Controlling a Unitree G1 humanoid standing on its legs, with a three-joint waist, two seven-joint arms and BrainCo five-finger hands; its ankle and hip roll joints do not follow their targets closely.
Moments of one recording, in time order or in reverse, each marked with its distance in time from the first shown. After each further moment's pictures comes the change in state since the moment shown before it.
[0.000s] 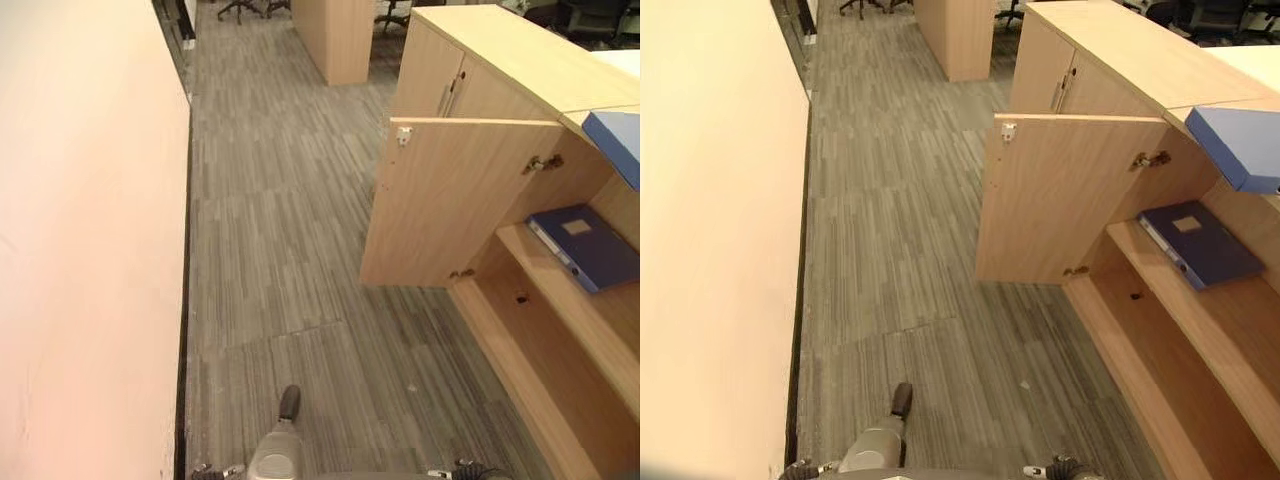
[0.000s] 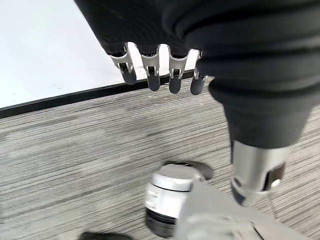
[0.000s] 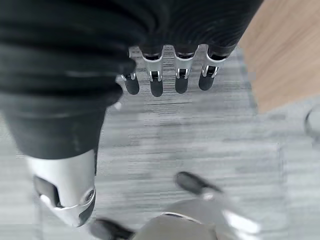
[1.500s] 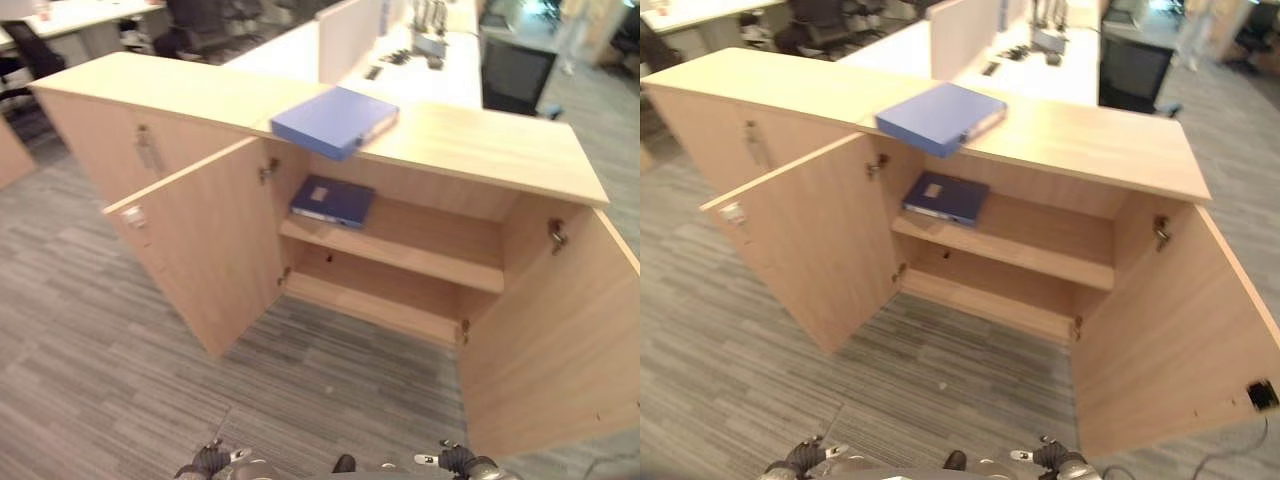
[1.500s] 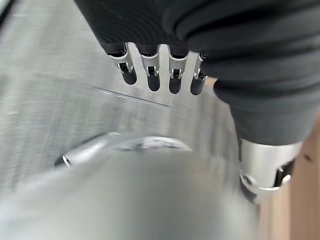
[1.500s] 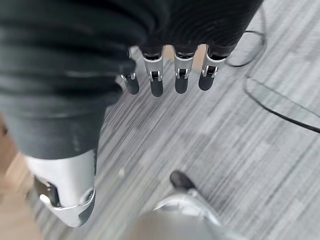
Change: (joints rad) left arm -0.060 0.034 -0.104 -0.179 0.067 0.005 -0.029; right arm -0.020 -0.009 0.053 -0.119 0.002 -0.004 -0.026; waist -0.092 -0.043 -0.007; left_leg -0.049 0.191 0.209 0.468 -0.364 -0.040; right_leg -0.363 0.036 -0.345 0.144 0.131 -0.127
